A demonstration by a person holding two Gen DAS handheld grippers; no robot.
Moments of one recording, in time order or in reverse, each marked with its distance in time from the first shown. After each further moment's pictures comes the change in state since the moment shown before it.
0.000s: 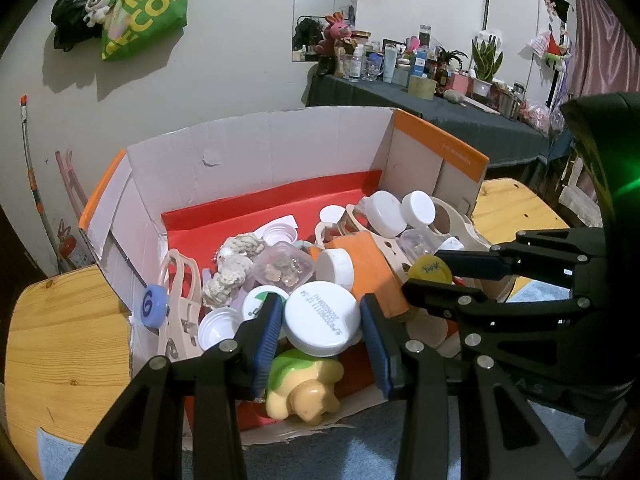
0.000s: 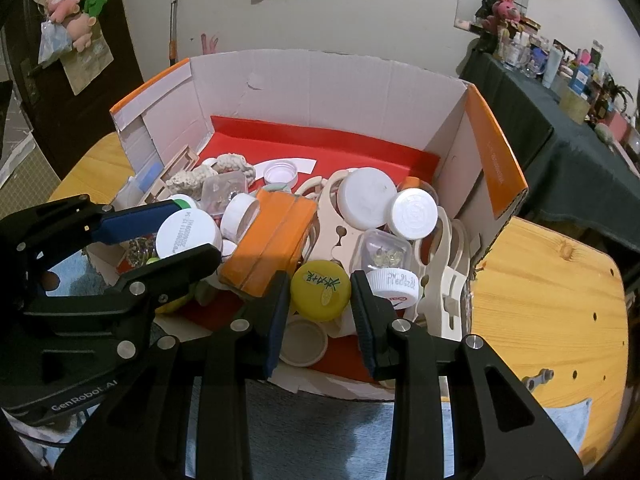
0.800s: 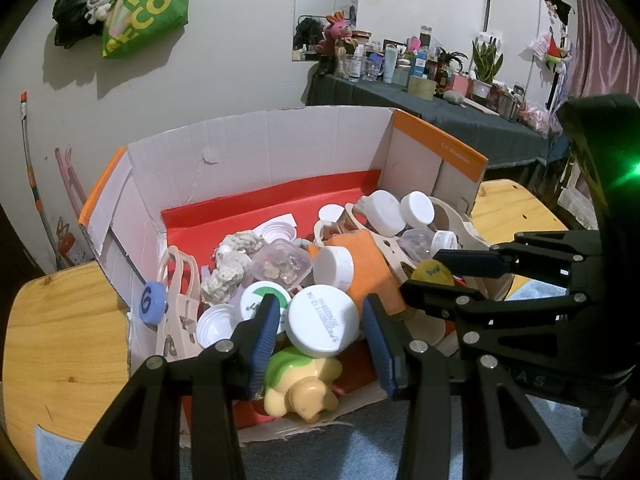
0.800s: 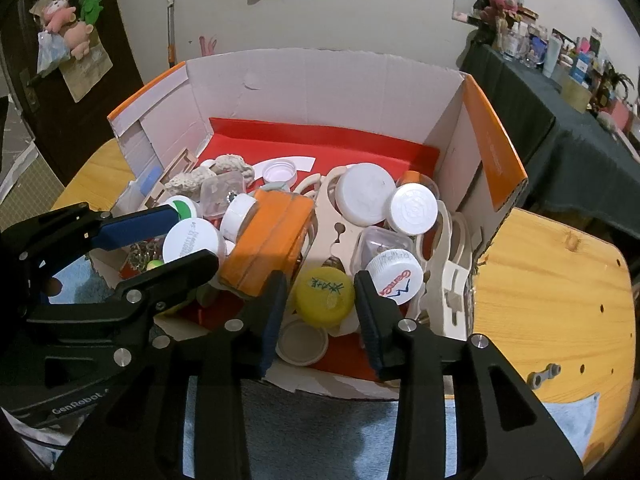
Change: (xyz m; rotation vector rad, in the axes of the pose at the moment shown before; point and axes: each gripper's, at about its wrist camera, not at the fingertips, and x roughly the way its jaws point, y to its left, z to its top) left arm -0.002 0.000 -0.001 -0.005 -0.002 -0.003; right arm 0.001 -0.004 -0.001 0.025 0.011 0.017
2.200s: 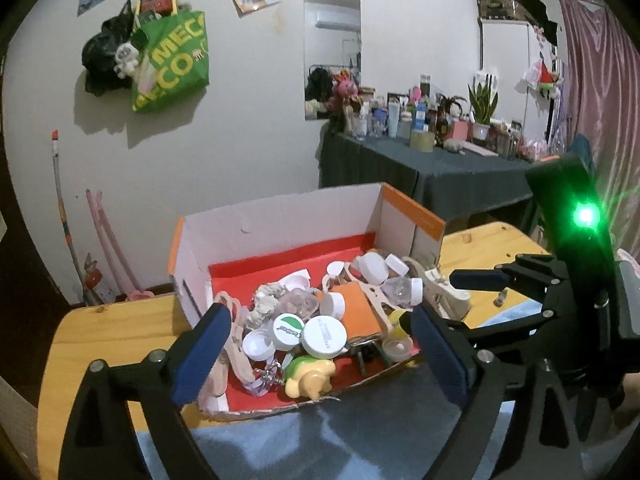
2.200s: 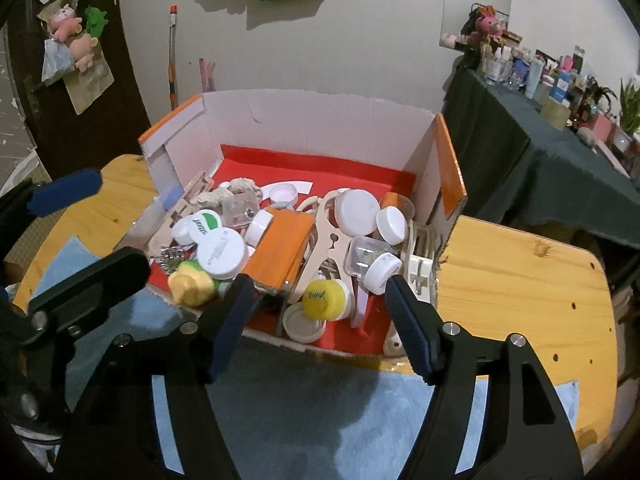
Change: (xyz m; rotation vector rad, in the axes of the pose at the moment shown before) left arm -0.097 -0.016 0.003 0.016 -0.202 0.077; right arm -0.056 0.010 -0.008 -0.004 -0.100 -0.041
